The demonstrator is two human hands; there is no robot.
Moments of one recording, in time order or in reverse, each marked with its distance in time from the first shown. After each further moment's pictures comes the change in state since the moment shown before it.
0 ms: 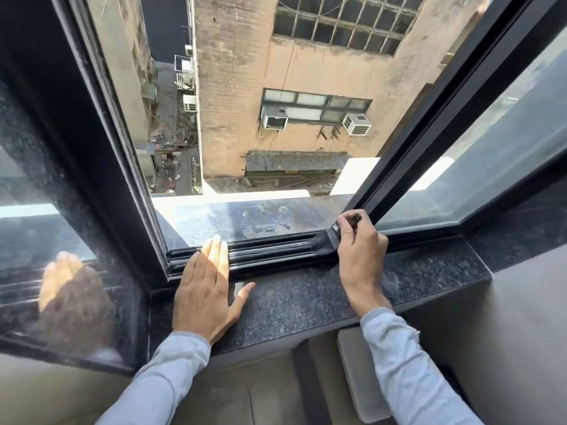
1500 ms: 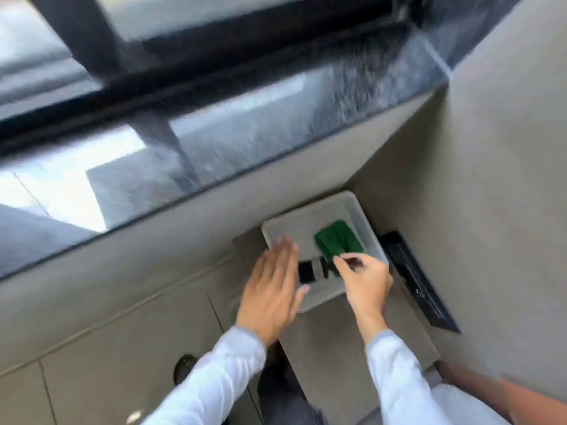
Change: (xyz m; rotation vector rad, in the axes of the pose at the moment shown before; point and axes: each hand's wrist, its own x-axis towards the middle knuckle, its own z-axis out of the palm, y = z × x) left_hand -0.118 0.364 0.191 -0.266 -0.283 0.479; right_hand -0.178 0.410 -0.091 -0.019 -0.141 0.892
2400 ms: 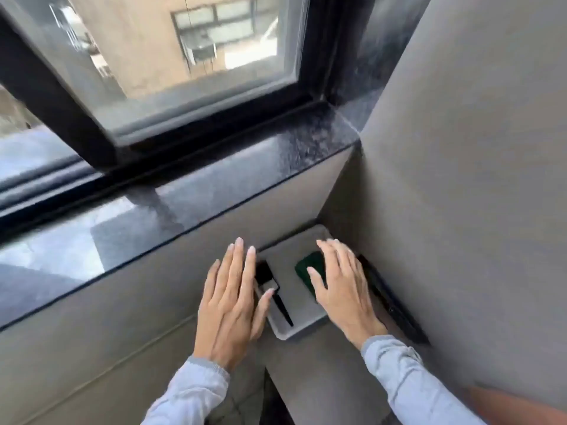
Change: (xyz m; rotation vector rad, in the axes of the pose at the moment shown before) left_hand 0.005 0.018 -0.093 0.057 0.327 -0.050; right_hand 0.006 -0.034 -0.068 -0.512 -0.019 -0.738
